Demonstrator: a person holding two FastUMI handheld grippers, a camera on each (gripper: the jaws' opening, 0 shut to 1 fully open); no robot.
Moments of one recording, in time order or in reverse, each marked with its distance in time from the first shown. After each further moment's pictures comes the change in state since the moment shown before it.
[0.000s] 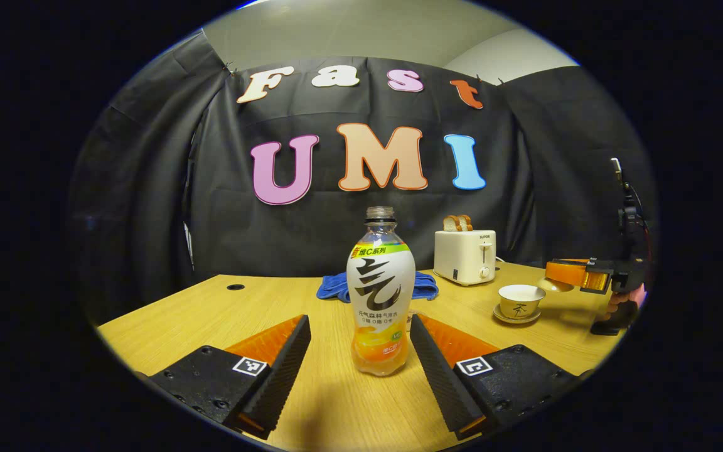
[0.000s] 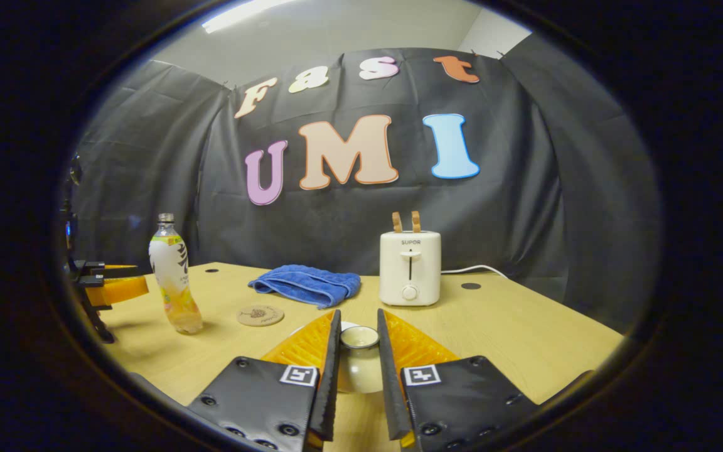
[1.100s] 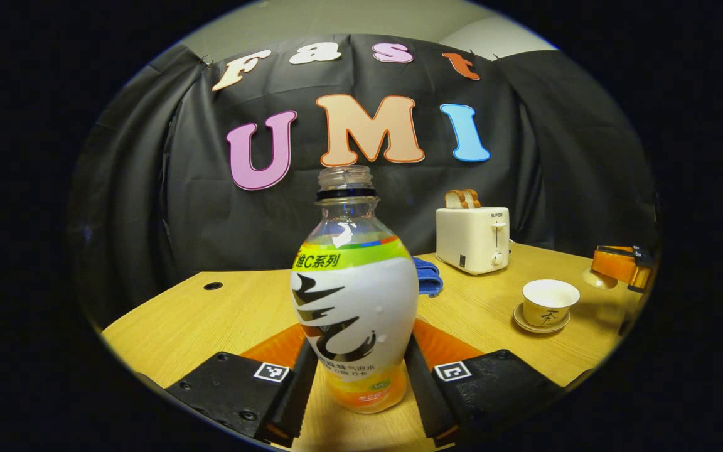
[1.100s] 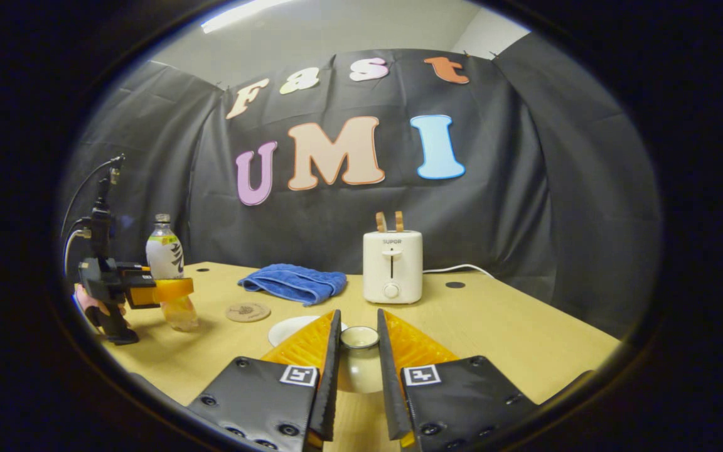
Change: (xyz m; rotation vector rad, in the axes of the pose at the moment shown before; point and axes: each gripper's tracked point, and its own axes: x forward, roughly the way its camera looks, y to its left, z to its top) left arm 0.080 -0.025 -0.018 0.053 0.106 0.012; right arm -0.011 -0.022 0.001 -0.001 0.002 -0.030
